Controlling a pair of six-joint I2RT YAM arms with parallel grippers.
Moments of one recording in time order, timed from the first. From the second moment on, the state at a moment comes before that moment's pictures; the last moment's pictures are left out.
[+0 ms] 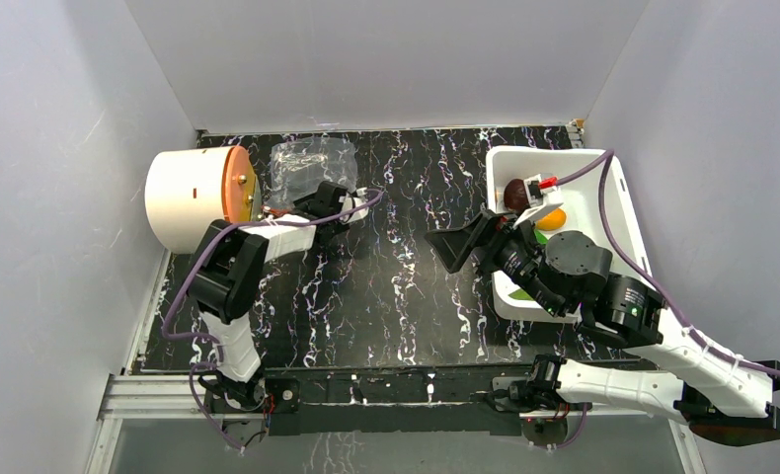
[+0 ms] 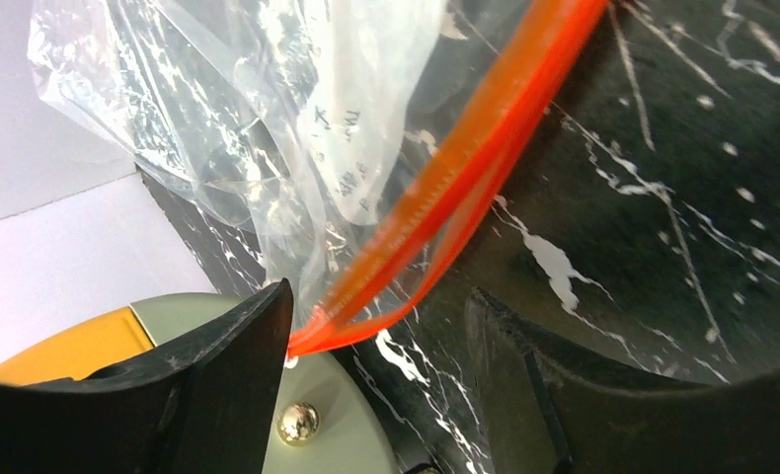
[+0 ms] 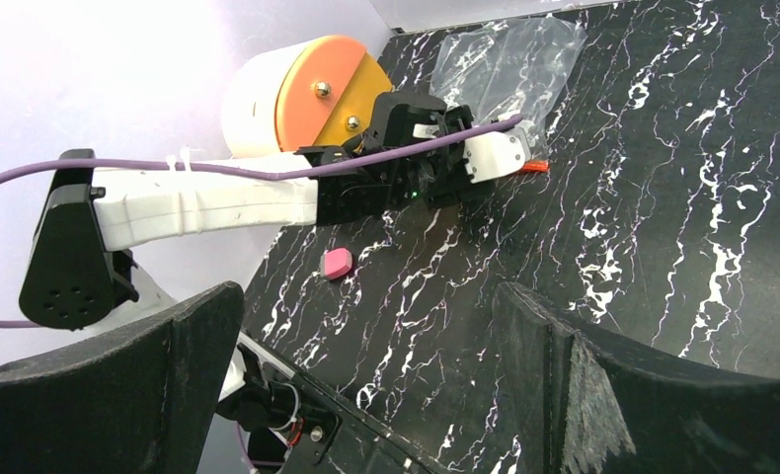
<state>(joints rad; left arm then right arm) -0.46 1.84 1.04 -0.08 -0.49 0.88 1.12 0.77 1.18 -0.52 0.48 0.63</state>
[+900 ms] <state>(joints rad) -0.43 1.90 1.11 0.00 -0.44 0.91 1.12 0.77 1.16 -0.47 0.45 0.63</state>
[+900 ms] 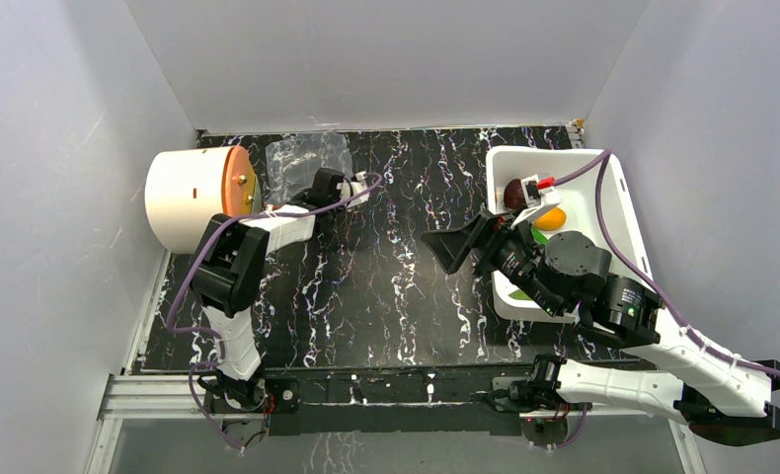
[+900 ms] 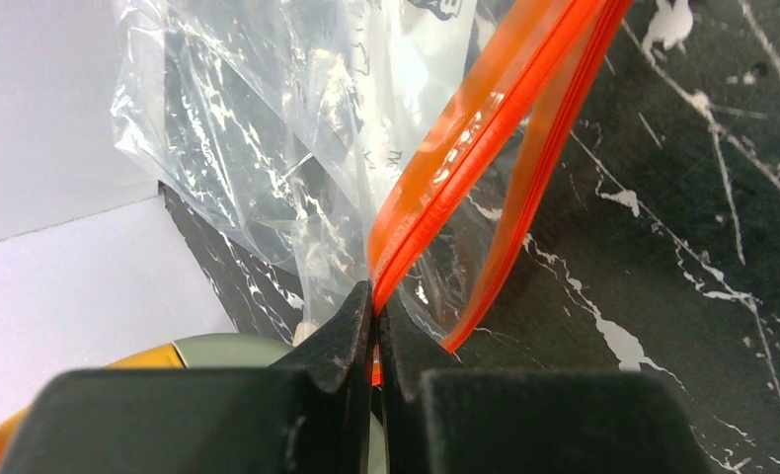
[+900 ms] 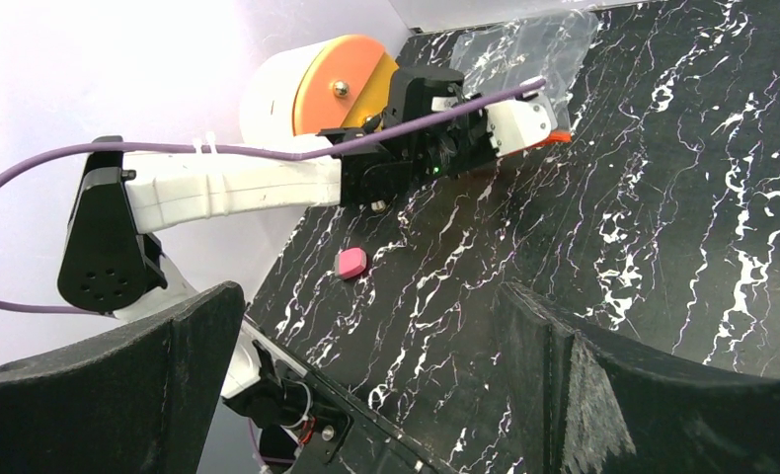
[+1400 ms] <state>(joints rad) -0.43 1.66 1.25 -0.28 -0.28 0.54 1.12 0.79 1.11 -0.48 0.46 0.68</state>
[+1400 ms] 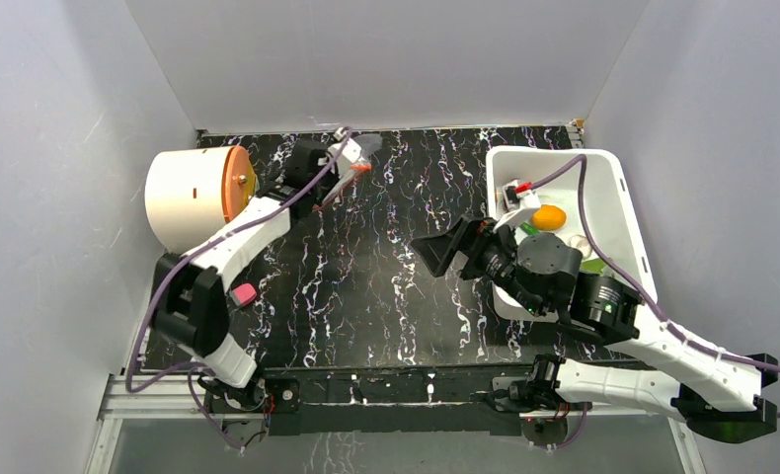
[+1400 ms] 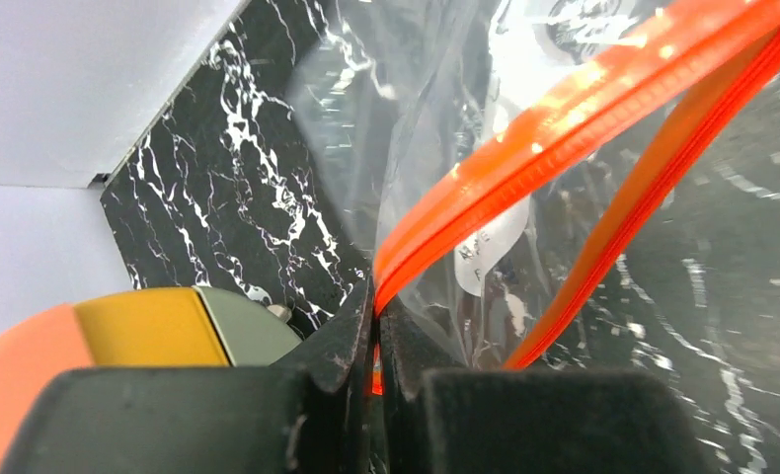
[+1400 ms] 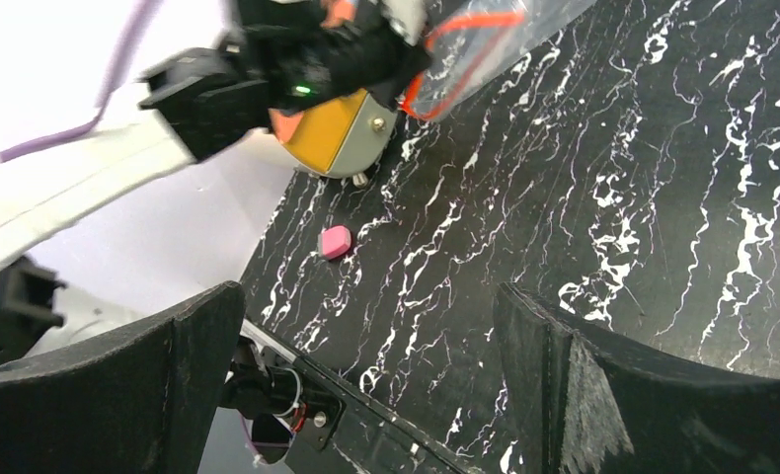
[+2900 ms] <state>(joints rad) -0.43 1.05 1.06 -0.56 0.39 -0.40 1.12 1.40 1.29 -0.22 0.51 0.97</state>
